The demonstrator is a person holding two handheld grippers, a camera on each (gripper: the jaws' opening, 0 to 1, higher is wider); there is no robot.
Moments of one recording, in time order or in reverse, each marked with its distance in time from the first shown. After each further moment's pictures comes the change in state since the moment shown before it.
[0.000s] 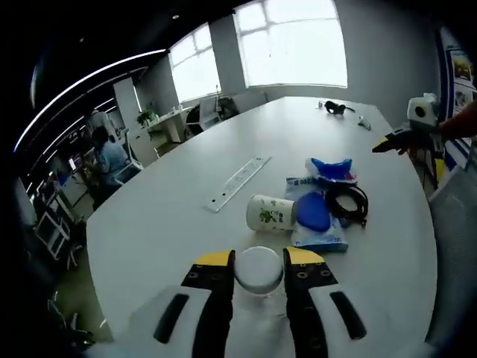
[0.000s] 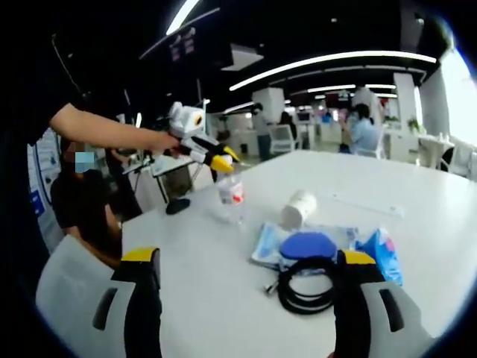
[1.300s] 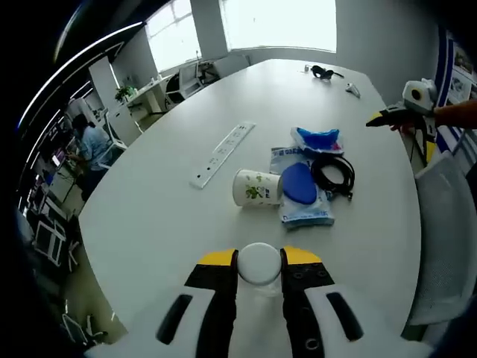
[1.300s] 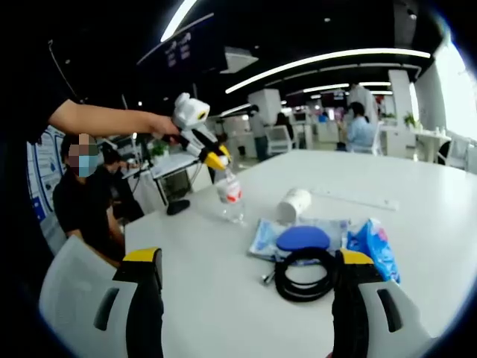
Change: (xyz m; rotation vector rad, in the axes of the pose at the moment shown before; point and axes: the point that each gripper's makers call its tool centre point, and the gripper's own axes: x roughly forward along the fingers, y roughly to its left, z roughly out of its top) left arm -0.007 -0.013 -0.003 0.091 0.221 -0.119; right arm -0.021 -0.004 -0.008 0.042 -0.015 -0.010
